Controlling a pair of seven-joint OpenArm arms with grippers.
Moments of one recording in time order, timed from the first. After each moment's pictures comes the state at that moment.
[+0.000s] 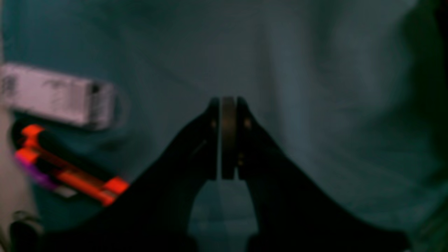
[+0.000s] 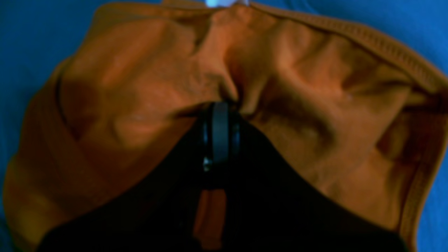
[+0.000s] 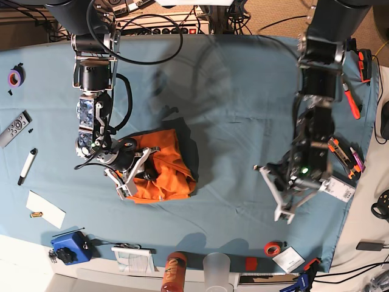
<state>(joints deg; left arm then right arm) -22.8 -10.0 7.2 87.4 -7.6 -7.3 71.9 20.9 10.2 5.0 61.3 12.4 40.0 -35.2</state>
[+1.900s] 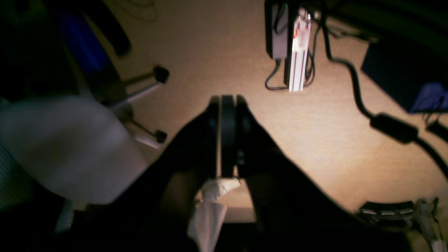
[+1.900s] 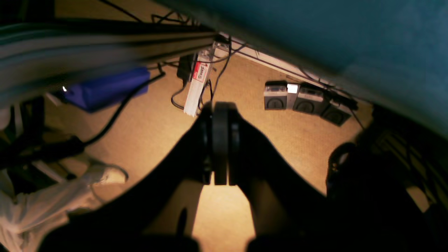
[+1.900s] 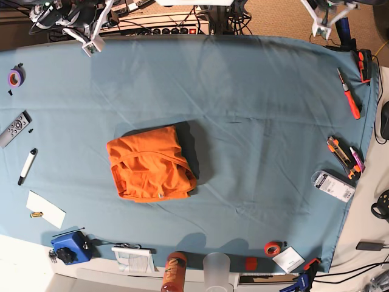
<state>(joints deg) 55.9 -15.9 -9.5 124.9 -13.4 -3.4 64.7 -44.0 16.1 26.4 120.9 40.1 36.3 -77.6</state>
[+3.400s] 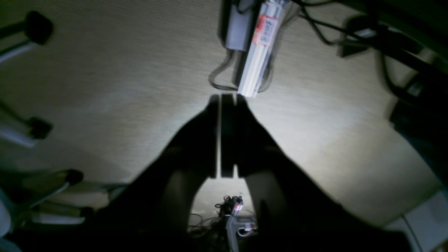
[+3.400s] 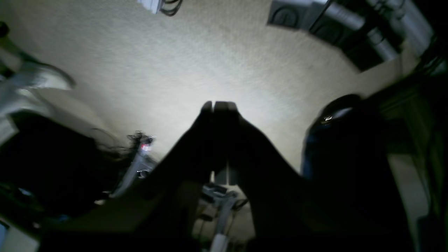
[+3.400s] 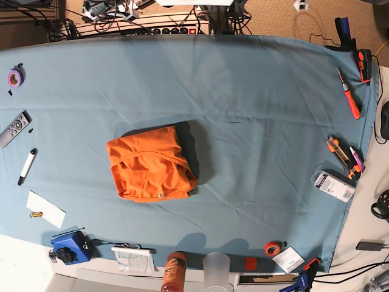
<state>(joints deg) 27.1 -6.6 -9.5 37.9 -10.1 -14.4 13.8 -21.0 20.7 -11.6 49.1 -3.2 33.2 -32.9</state>
